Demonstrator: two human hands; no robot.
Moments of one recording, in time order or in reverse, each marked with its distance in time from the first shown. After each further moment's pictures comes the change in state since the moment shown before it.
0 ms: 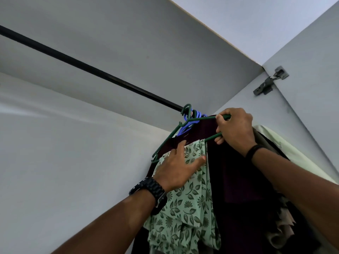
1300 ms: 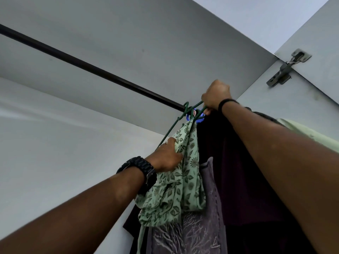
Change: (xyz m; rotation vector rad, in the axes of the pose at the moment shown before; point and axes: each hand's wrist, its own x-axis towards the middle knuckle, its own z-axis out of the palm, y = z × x) left_hand 0.077 -0.041 0.003 0.100 -0.064 -0.068; right_hand 0.103 0.007 0.068 -0.110 -0.057 0.037
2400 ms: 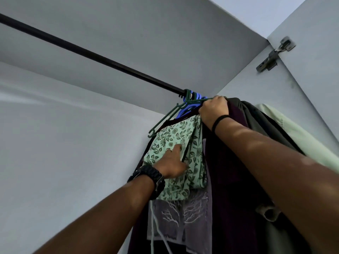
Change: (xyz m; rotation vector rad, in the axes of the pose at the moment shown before) left_hand -0.073 0.020 0.028 -0.060 -0.198 -0.142; right_hand -0.075 0.016 -0.015 -1.475 -0.326 -0.382
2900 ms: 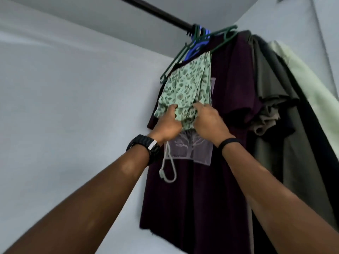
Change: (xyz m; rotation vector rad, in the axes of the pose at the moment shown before) left_hand -0.108 -0.022 0.002 -0.341 0.043 -0.044; right_hand -0.186 -0.081 -0.009 1.169 -0.197 0.058
